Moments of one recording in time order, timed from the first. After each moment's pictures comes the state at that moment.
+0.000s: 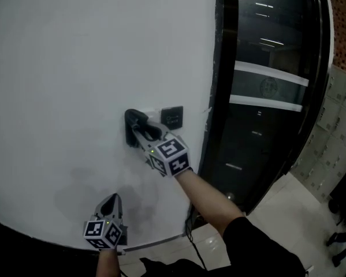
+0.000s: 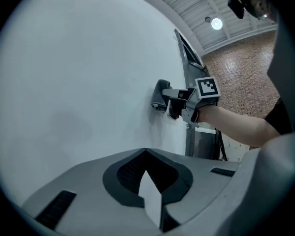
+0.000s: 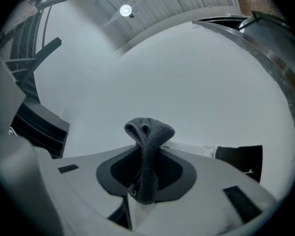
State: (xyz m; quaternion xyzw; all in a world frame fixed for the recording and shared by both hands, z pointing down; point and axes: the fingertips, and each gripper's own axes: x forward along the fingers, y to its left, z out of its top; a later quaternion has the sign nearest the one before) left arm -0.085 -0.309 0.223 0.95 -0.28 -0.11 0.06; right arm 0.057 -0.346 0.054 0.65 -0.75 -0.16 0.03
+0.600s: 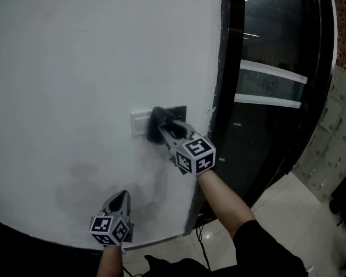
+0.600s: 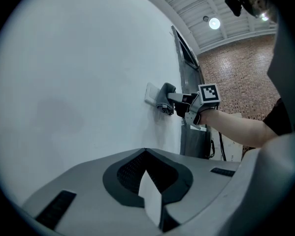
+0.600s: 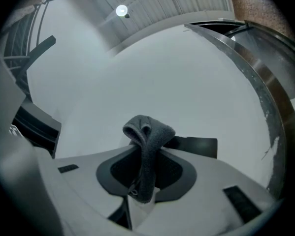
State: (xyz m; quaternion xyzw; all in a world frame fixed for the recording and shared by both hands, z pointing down) left arm -0.049 -0.311 0.224 0.96 -0.24 -0.10 0.06; right arm 0.129 -0.320 0.058 0.68 -0.72 -0.16 0.02
